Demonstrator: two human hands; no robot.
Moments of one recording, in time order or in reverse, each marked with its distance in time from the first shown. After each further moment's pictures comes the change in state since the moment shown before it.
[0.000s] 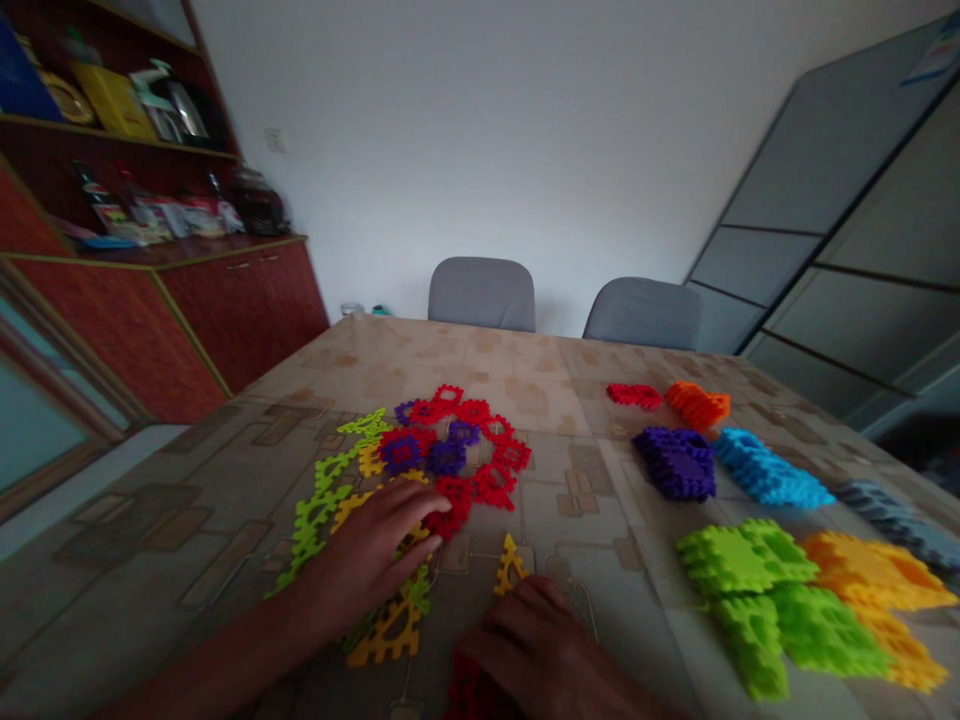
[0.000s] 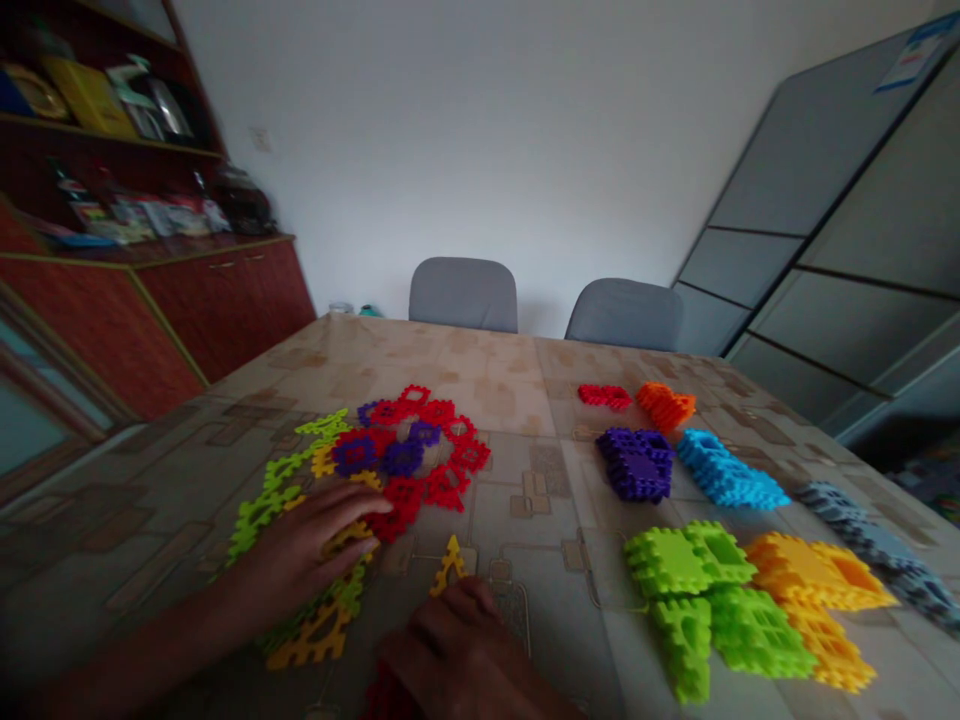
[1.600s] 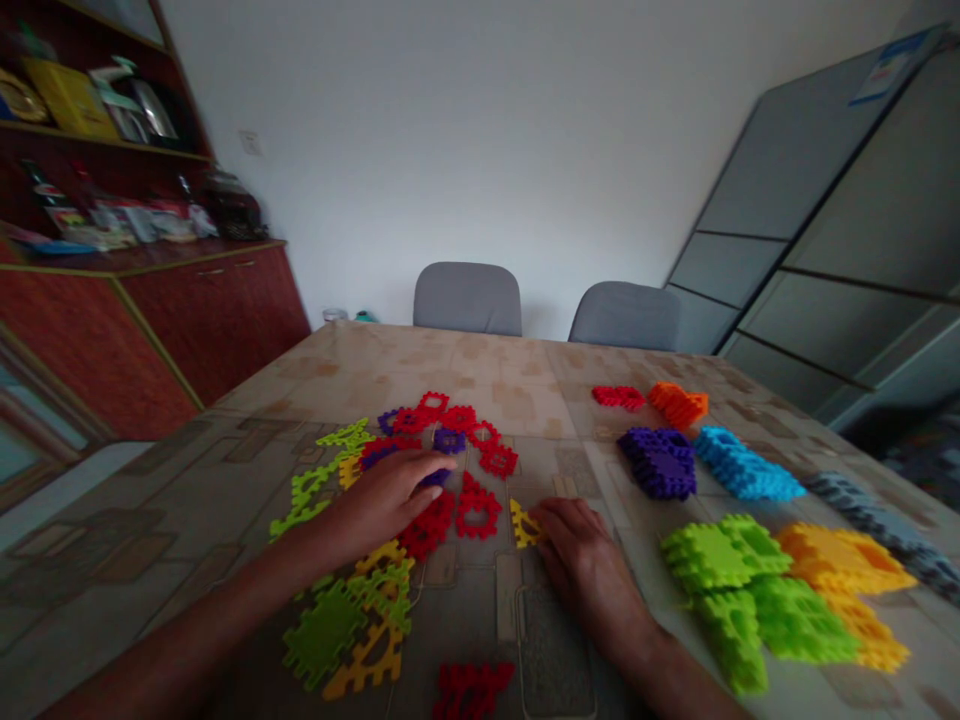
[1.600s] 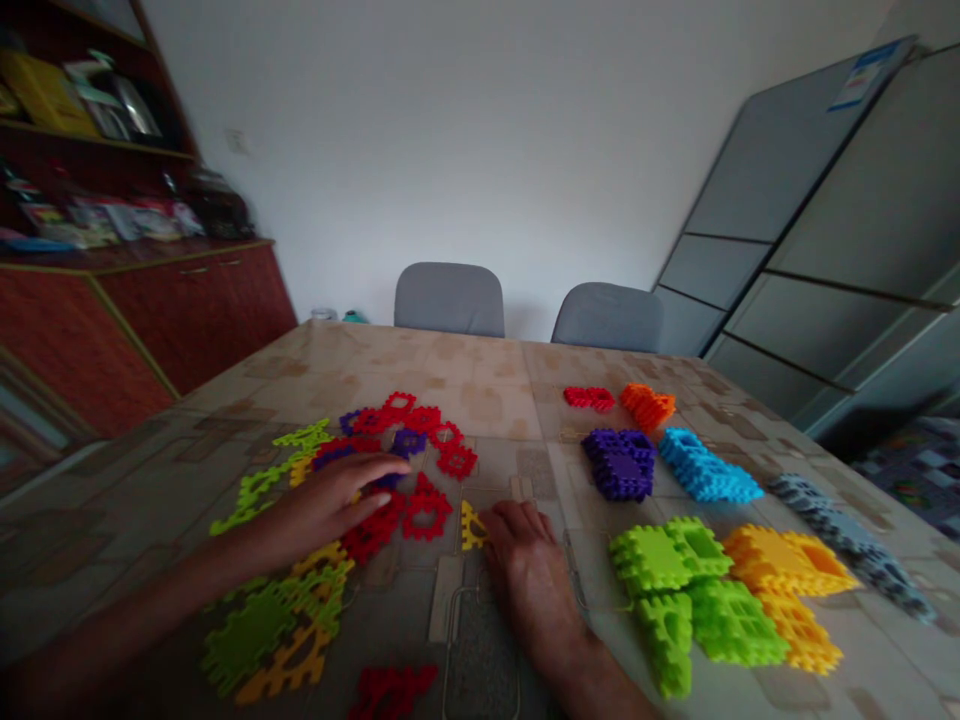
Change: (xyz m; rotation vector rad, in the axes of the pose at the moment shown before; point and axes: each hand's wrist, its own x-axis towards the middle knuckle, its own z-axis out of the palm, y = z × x) left_hand 0.056 -0.024 0.008 -0.045 -0.144 -0.010; right_hand -0.011 0.062 -0.024 -0.195 0.043 0.497
